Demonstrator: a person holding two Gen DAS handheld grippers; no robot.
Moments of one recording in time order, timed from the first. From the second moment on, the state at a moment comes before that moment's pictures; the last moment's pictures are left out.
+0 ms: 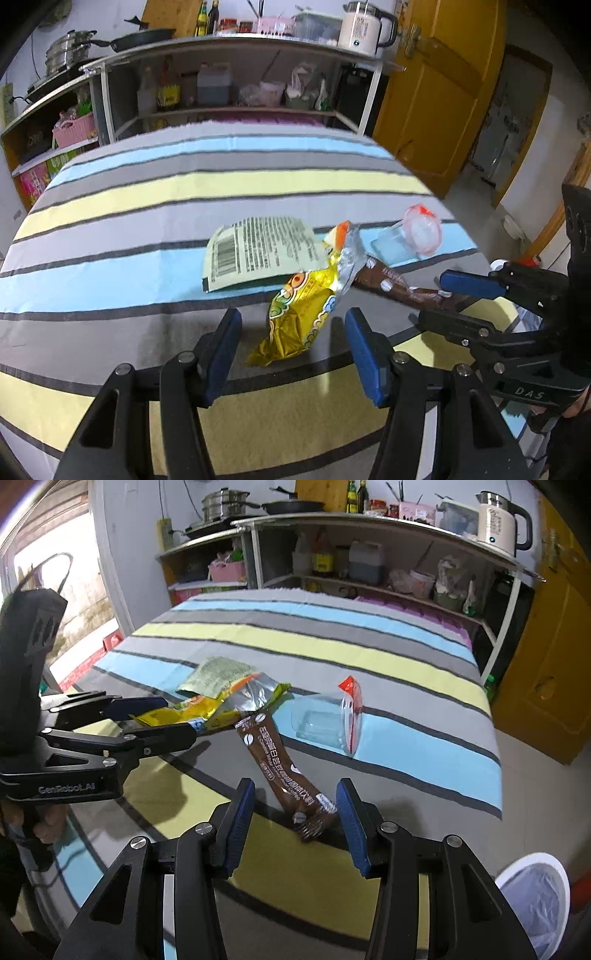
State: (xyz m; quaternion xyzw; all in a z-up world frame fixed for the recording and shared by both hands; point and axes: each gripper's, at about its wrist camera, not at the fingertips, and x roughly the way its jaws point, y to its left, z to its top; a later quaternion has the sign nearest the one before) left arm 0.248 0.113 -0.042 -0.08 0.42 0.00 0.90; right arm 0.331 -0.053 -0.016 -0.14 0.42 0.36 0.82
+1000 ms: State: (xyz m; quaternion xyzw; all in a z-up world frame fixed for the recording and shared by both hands) left arm 0.162 0.048 0.007 -0.09 0.34 -0.07 0.93; right arm 0.236 -0.143 0.032 -0.03 0.38 0.31 0.87
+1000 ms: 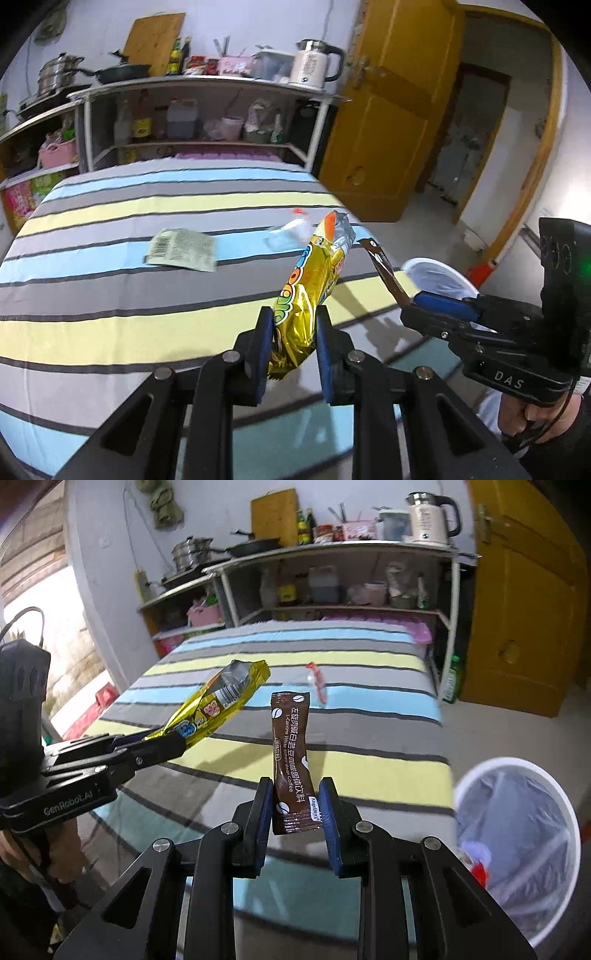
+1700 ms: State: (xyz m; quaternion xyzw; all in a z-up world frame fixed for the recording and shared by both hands) left arm 0.157 -0.046 0.025 -0.05 0.33 -0.16 0.93; right arm 0.195 -0.234 0.055 0.02 0.36 0.23 0.91
